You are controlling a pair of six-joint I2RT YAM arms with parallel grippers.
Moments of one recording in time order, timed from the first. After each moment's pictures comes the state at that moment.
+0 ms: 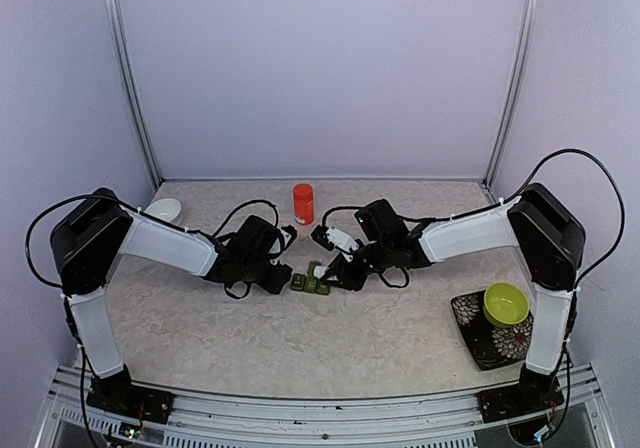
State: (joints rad) left arm -0.76 1.88 0.99 0.03 -0.20 -0.05; right arm 0.79 1.95 1.17 0.02 -0.35 -0.19
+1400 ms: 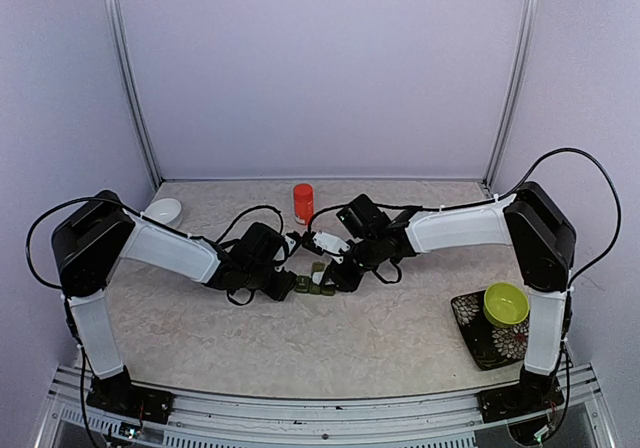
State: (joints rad) left arm -0.80 1.88 0.96 0.06 -0.19 -0.07; right arm 0.84 2.00 1.35 -0.29 -0.24 -0.24
